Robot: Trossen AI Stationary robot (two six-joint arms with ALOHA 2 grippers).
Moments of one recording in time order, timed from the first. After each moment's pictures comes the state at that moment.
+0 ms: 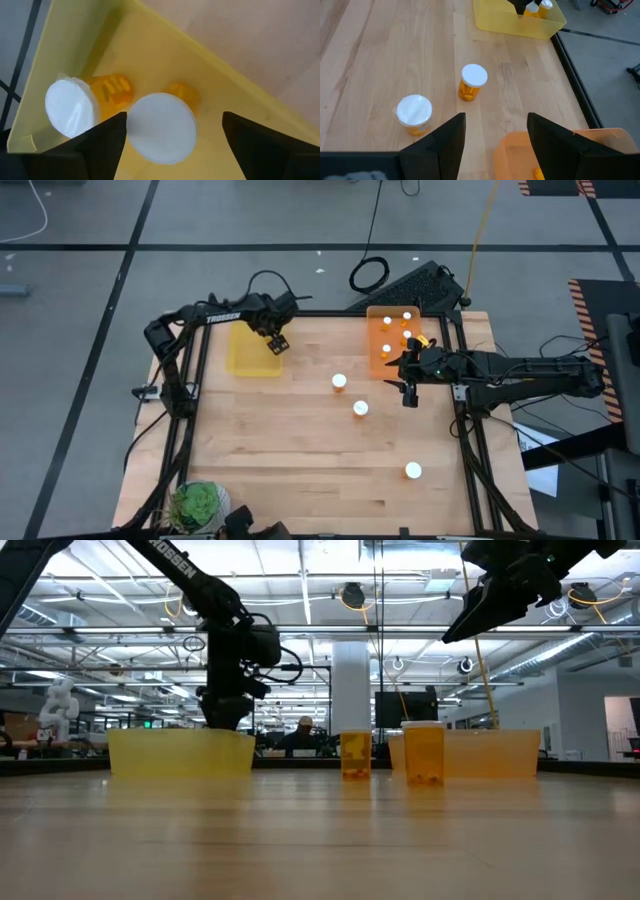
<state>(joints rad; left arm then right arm) 0.65 1.85 1.32 -0.87 -0.27 0.07 -0.08 0.86 0.68 -0.46 0.18 -0.18</state>
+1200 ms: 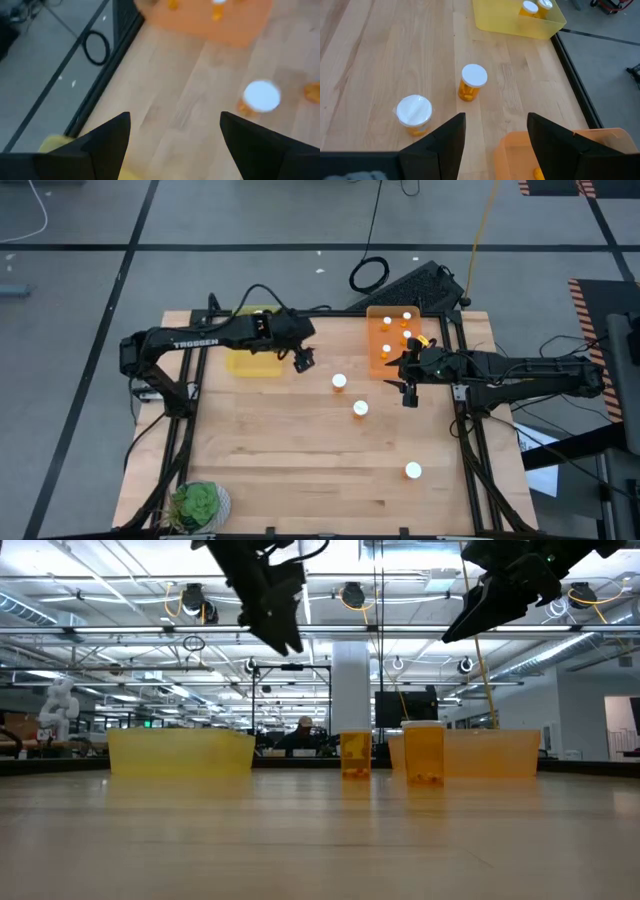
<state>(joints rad) 0.27 1.59 1.37 -0.65 -0.26 -0.02 -0.08 0.86 0.68 -0.46 0.18 -0.18</state>
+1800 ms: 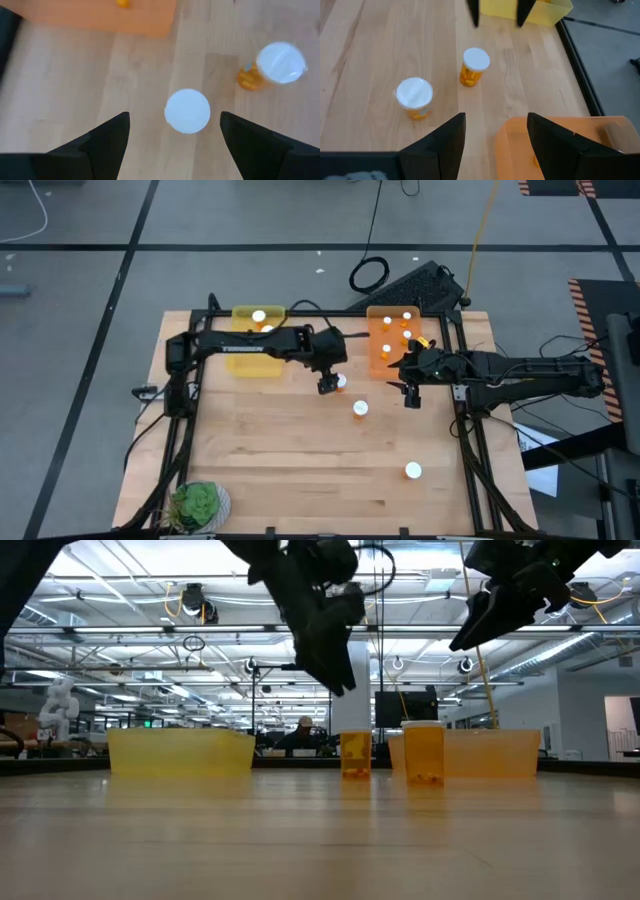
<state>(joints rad) 0.20 1.94 1.62 -0.67 -0.01 0.07 -0.08 0.86 0.68 -0.52 0.18 -0.18</state>
